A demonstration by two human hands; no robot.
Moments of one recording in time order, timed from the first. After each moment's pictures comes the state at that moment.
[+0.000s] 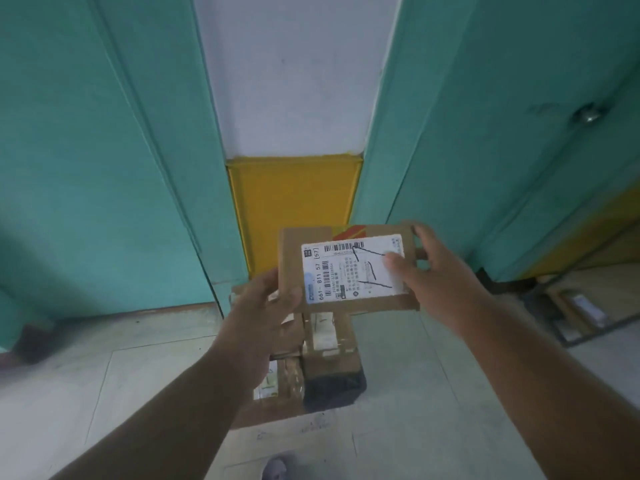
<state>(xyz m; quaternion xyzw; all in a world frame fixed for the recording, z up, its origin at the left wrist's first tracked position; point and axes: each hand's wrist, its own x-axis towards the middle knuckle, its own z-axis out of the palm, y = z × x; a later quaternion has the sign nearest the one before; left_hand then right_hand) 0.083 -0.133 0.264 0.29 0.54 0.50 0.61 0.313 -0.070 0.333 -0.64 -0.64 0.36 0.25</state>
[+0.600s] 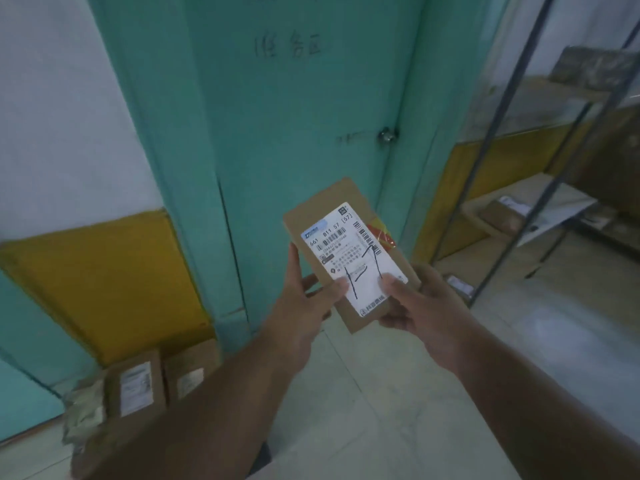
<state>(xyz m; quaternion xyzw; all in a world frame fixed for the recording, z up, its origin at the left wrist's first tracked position) 0.460 -0.082 0.316 0.46 0.38 0.46 0.66 0.638 -0.132 0.350 -0.60 -0.39 0.49 0.50</state>
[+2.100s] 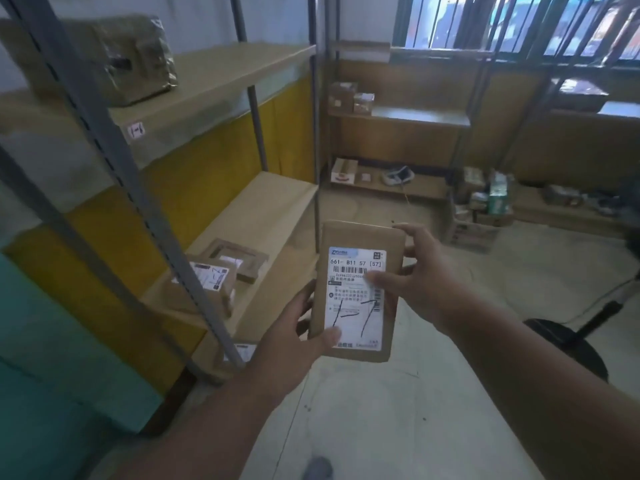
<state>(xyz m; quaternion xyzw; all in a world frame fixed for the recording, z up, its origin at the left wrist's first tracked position) 1.343 0.068 0.278 0.70 0.20 0.12 0.68 1.503 -0.079 0.359 -0.79 -0.23 0.17 0.54</state>
